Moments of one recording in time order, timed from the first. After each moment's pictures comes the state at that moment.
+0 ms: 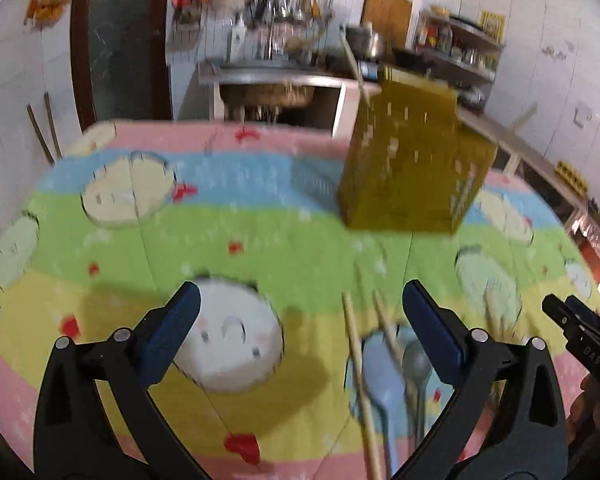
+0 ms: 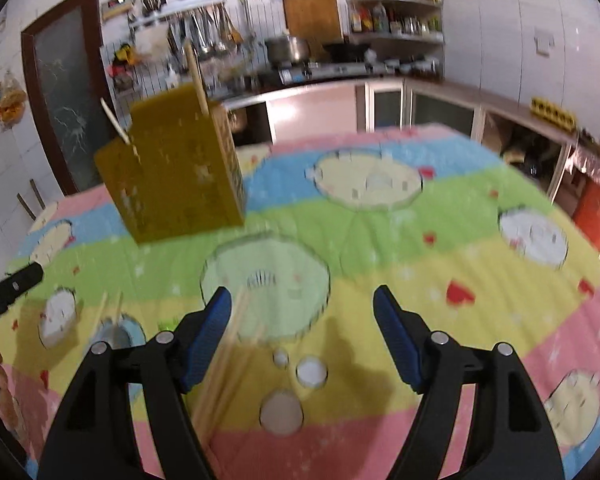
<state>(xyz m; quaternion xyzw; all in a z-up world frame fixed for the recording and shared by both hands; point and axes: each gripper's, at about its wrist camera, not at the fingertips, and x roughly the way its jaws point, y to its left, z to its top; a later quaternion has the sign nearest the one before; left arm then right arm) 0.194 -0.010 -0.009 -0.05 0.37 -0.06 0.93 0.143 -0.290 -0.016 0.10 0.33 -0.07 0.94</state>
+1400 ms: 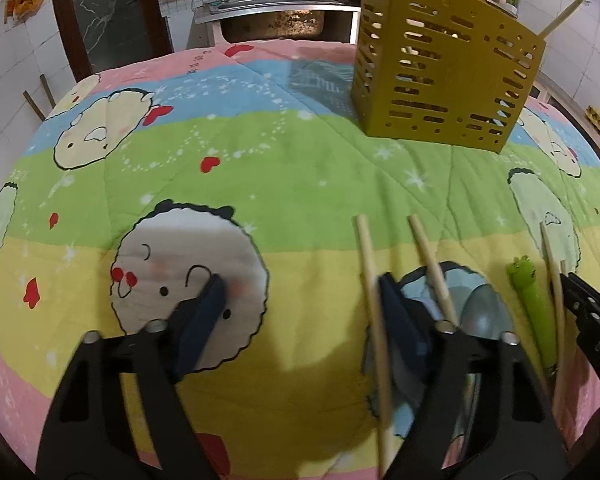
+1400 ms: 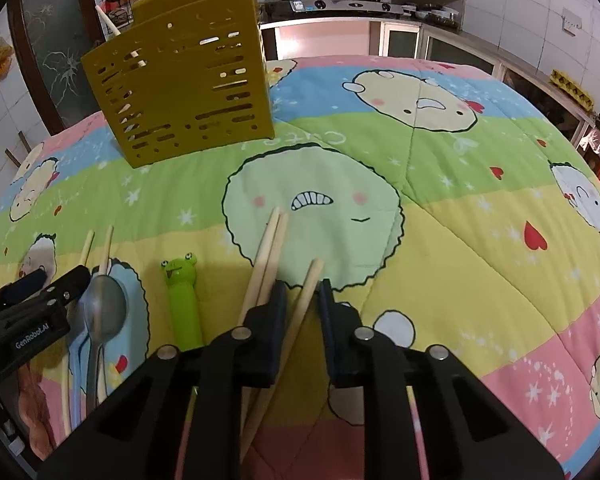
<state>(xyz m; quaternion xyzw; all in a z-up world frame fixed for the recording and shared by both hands) 0.219 -0.036 -0.066 0.00 0.47 -0.02 0.88 0.183 -0.245 -0.057 0.08 0.44 -0.06 0.89</state>
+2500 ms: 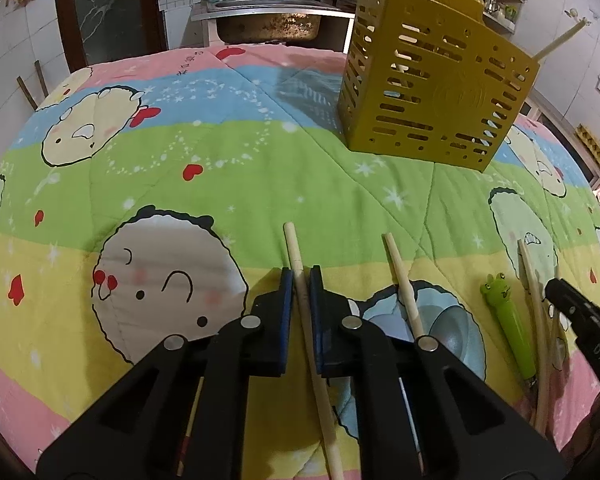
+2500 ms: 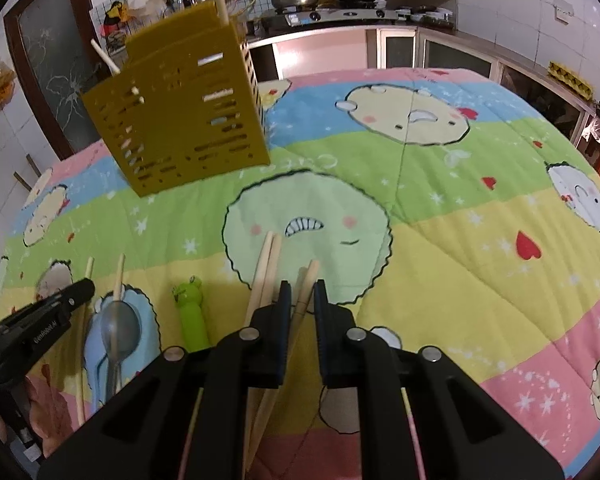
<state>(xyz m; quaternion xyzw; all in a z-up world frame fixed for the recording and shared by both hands) 0.220 -0.037 -0.059 -0.03 0.46 -0.04 0.89 0.176 -0.259 -0.040 0.12 0.41 -0.05 0.90</state>
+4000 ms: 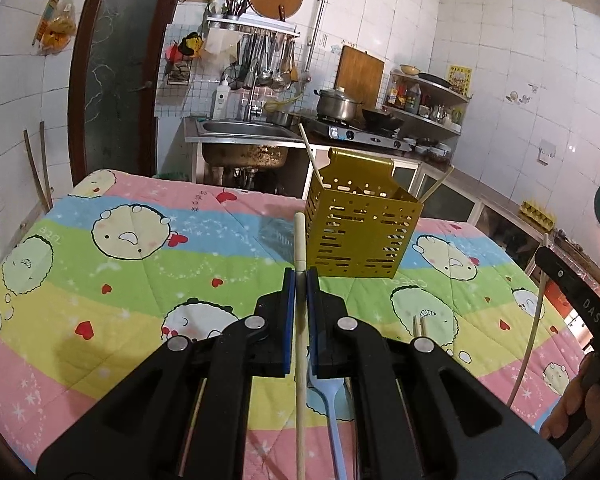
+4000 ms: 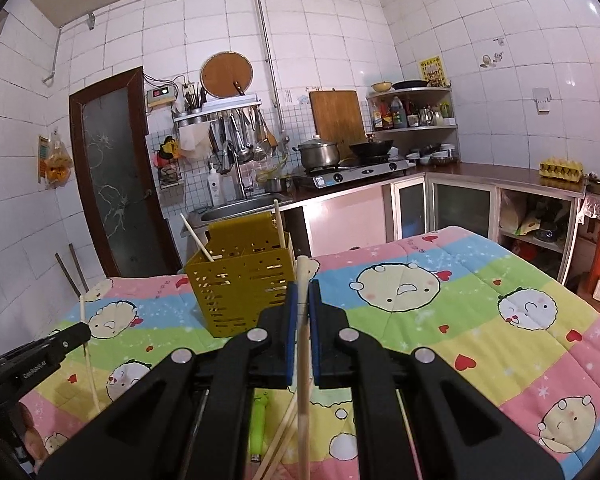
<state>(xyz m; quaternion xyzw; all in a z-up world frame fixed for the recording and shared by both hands) 0.113 -0.008 0.046 -0.08 0.24 -0.09 0.96 0.075 -0.262 0.062 0.11 0.13 -0.03 0.99</state>
